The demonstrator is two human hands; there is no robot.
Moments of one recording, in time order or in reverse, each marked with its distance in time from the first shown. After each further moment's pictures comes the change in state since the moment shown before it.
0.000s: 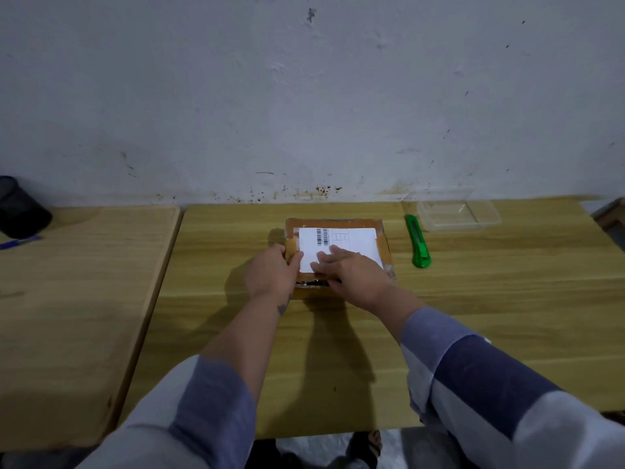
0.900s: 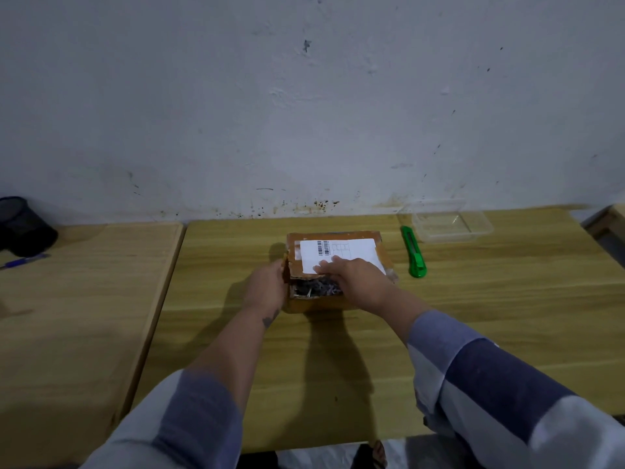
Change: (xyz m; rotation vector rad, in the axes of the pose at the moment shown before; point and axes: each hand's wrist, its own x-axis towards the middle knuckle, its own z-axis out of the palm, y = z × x) left_hand -0.006 -0.009 -0.021 -0.206 -0.180 0.087; right_hand 0.001 0.004 -0.010 0.112 0.044 0.077
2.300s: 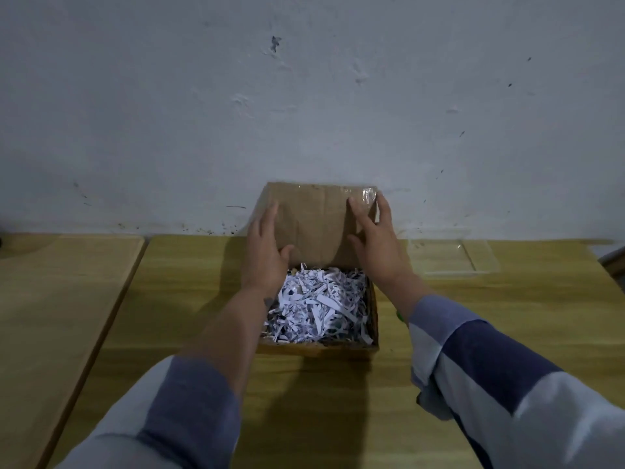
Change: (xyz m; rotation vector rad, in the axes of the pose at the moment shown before) left_hand 0.108 0.065 0.027 -0.123 0.299 0.125; right_hand 0.085 0.110 -0.046 0.249 0.558 0.108
